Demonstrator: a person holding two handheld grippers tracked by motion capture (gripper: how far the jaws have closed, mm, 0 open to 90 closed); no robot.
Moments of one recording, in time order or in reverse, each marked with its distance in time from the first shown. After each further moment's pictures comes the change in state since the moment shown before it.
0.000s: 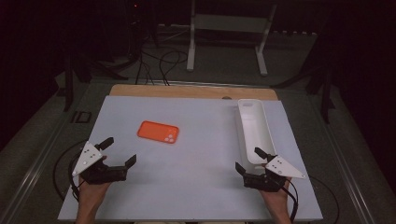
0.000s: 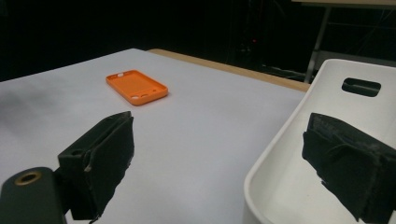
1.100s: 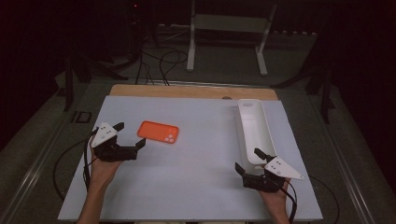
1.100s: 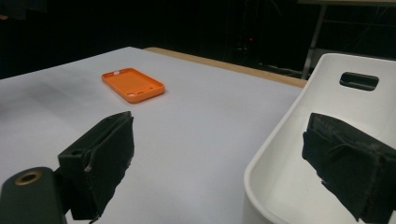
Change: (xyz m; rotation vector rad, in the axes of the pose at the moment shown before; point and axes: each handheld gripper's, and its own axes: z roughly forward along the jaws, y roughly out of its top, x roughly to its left) left arm 0.022 0.021 0.056 0.116 -0.002 -0.005; right arm 0.000 -0.005 0.002 0.000 -0.018 0.002
